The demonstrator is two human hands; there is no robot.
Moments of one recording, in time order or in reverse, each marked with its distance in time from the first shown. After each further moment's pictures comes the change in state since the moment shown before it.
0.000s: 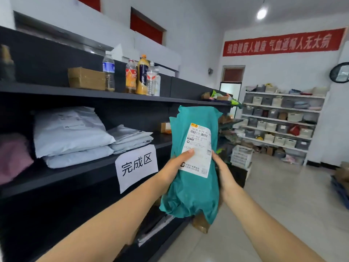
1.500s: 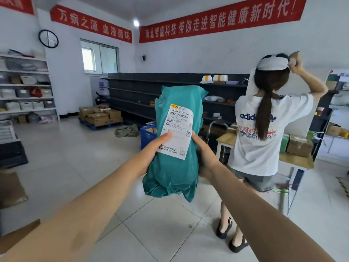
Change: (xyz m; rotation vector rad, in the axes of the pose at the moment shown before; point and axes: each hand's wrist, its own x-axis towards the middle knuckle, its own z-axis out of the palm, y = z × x) left_hand -0.769 0.104 -0.246 -0.100 -1.434 -0.289; right_hand -0.744 0.319 0.639 -0.059 1.221 -0.511
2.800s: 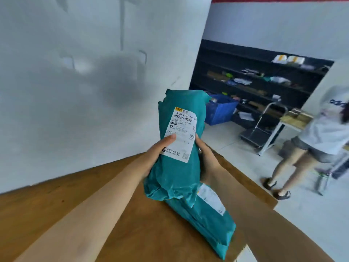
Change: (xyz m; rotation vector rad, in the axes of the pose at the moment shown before) left_hand -0.750 0.061 -0.500 -0.156 0.203 -0.123; right_hand -0.317 0.335 0.770 0.000 -0.023 0.401
